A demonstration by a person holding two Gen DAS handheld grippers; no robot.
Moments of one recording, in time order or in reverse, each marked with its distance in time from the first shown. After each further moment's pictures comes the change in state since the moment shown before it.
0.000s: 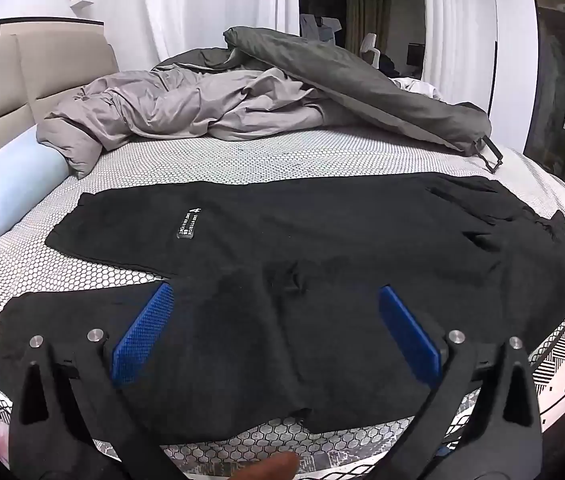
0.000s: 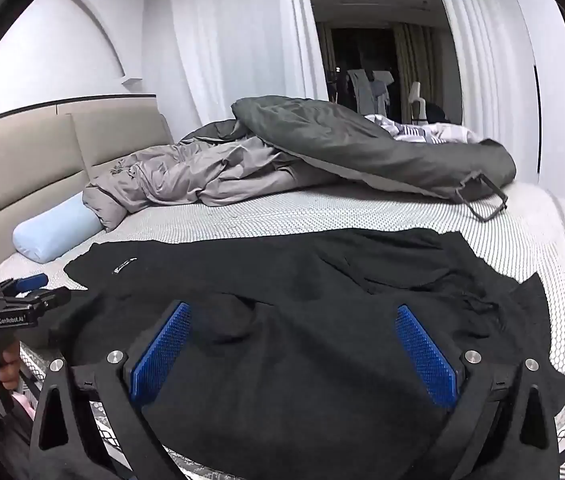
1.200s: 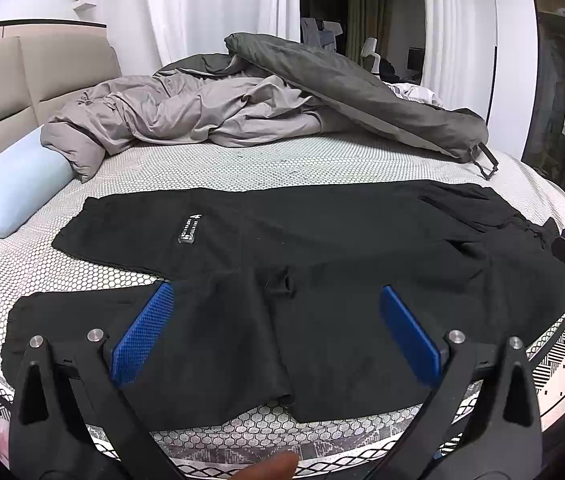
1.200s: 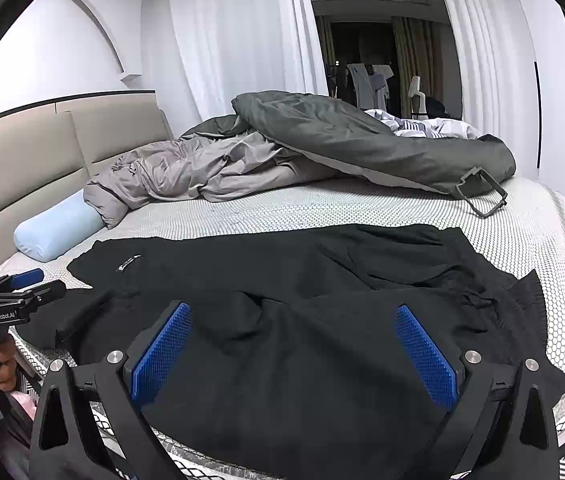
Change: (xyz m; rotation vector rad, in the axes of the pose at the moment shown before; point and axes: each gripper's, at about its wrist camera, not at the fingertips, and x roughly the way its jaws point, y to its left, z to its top) left arm -0.028 -0.007 0.010 -0.012 -0.006 0.003; right arm -0.001 0.001 0.000 0.023 0.026 0.006
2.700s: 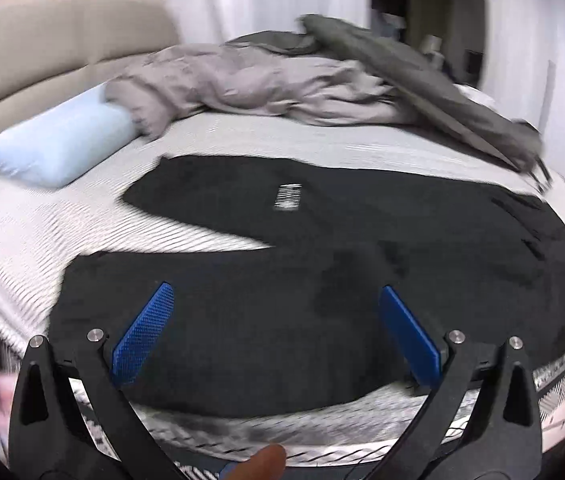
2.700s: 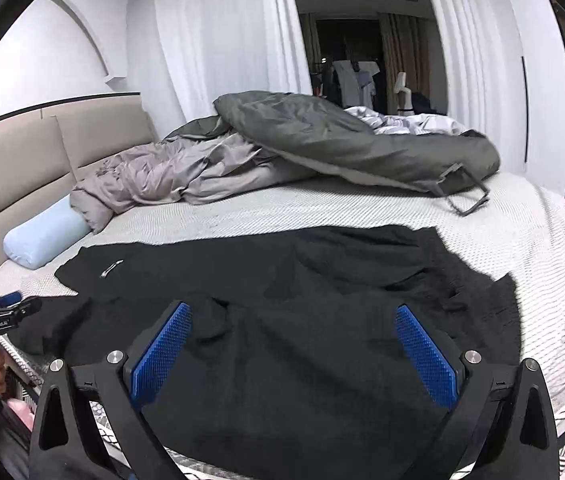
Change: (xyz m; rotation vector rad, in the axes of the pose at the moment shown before) left arm -0.004 0.100 -0.026 -0.162 0.062 0.181; right arm -0.012 -0.036 0.018 0.018 0.017 -0.068
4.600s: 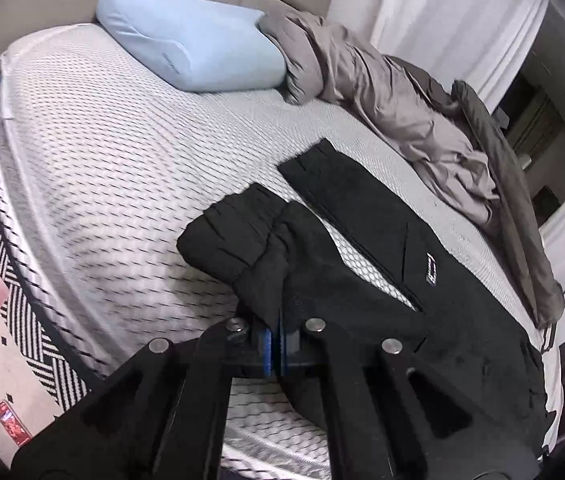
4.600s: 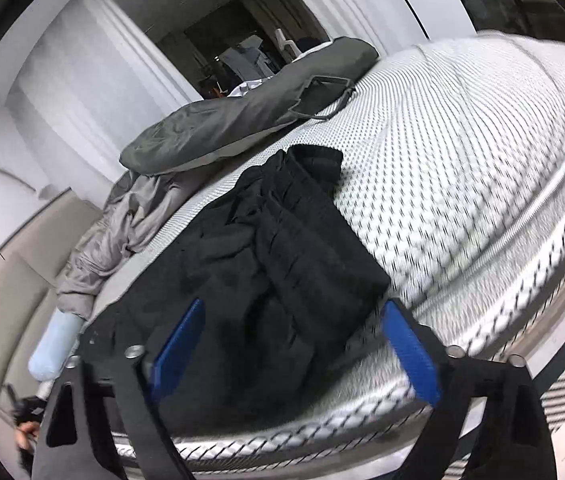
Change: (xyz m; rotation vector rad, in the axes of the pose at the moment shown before) left arm 0.066 0.221 -0.010 -0.558 0.038 0.047; right arm -0.011 -0.188 -0.096 0.536 0.075 0.016
